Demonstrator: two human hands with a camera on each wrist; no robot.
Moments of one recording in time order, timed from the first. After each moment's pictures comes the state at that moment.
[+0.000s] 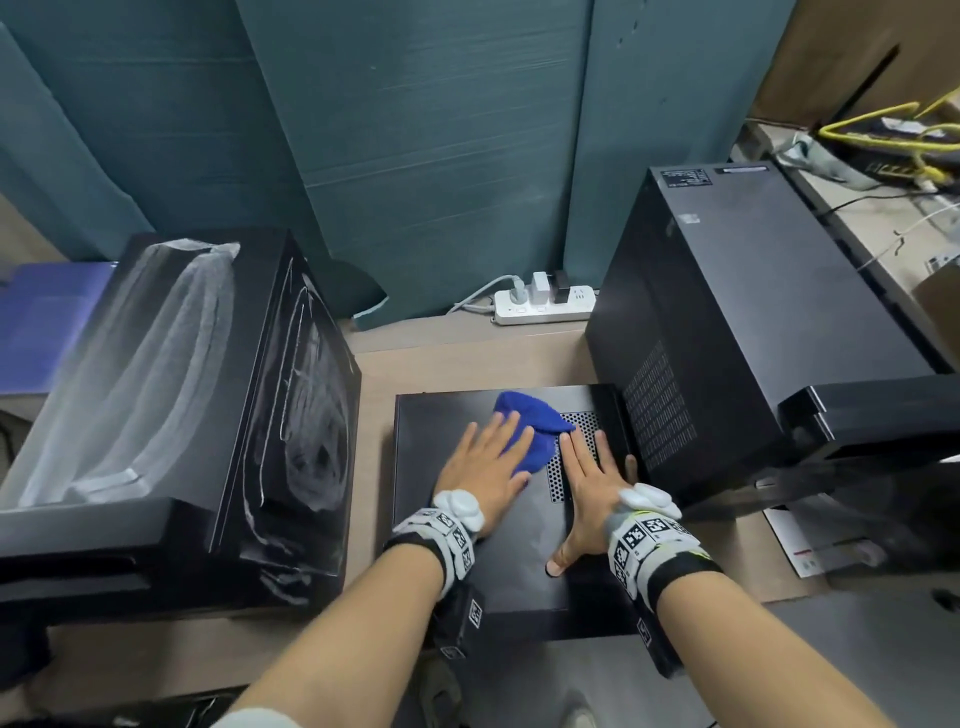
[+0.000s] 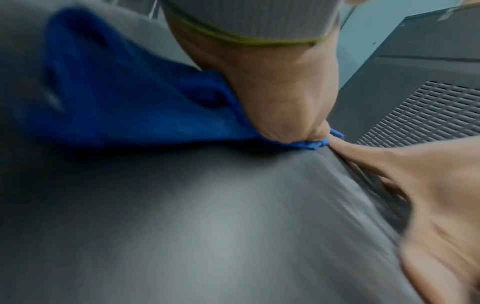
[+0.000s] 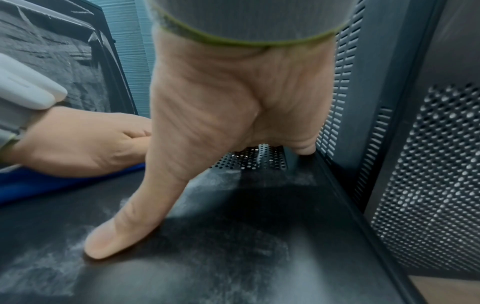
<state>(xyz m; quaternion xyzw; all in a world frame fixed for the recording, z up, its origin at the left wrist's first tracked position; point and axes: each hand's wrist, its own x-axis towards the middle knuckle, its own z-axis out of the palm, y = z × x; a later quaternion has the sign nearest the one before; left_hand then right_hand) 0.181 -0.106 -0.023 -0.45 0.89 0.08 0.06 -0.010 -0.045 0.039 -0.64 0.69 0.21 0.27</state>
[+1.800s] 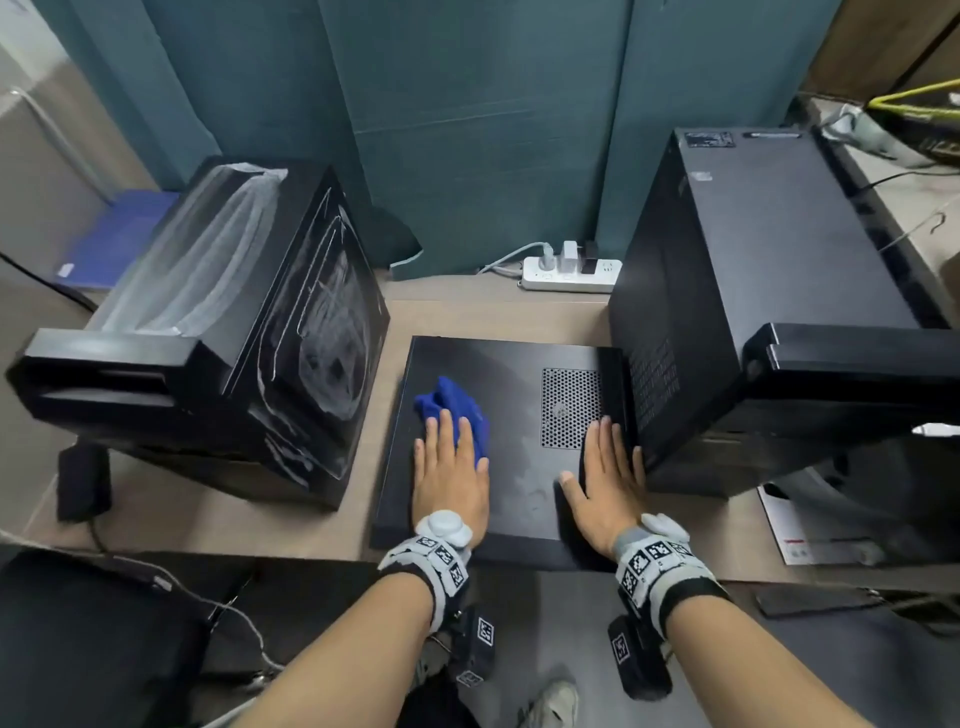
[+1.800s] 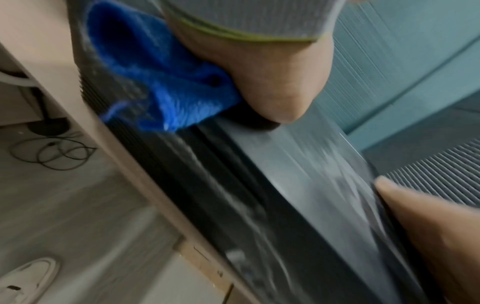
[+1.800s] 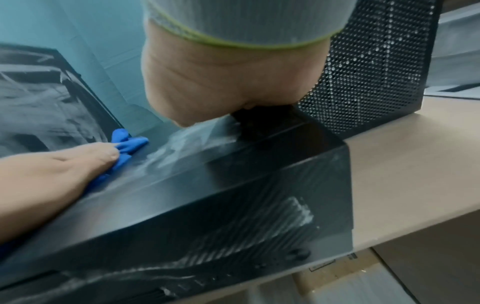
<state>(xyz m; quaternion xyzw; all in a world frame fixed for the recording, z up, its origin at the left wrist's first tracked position) 0.177 0.019 -0.025 -0.71 0.70 0.09 -0.04 -0.043 0.027 -0.012 -0.67 0.70 0.00 0.23</state>
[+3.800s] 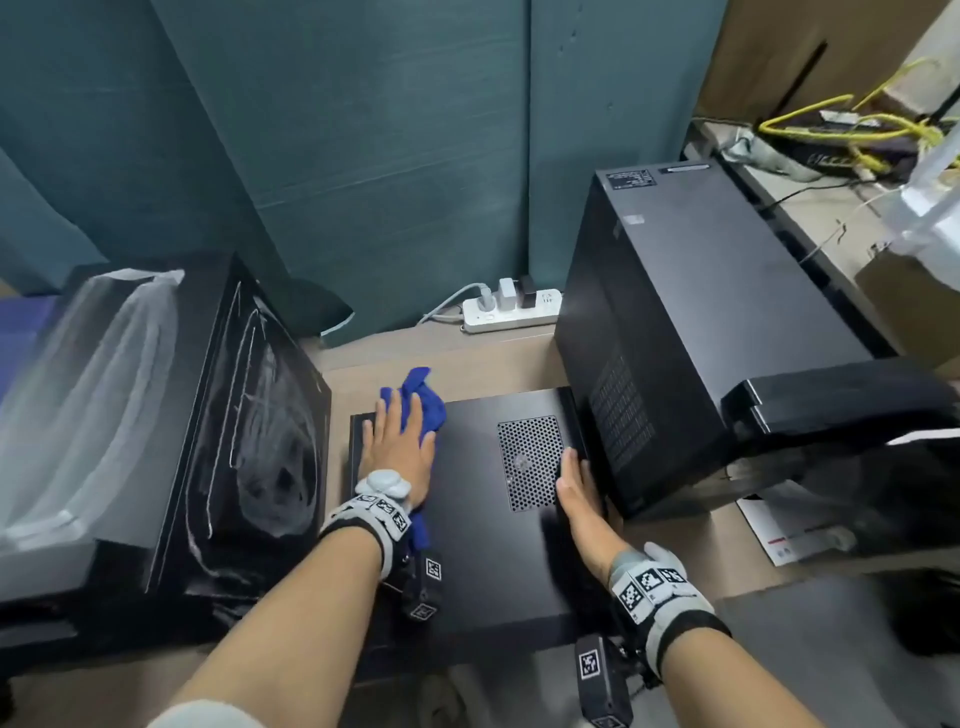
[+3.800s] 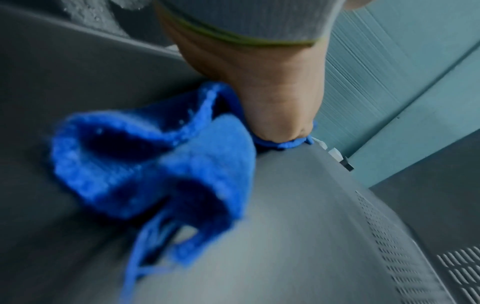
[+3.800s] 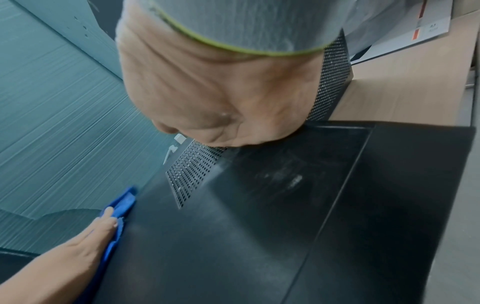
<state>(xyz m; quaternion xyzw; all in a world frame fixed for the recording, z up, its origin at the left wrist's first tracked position) 0.219 -0.150 -0.020 -0.64 0.76 0.14 0.00 -0.020 -0.006 0.012 -0.38 0.71 -0.29 0.52</state>
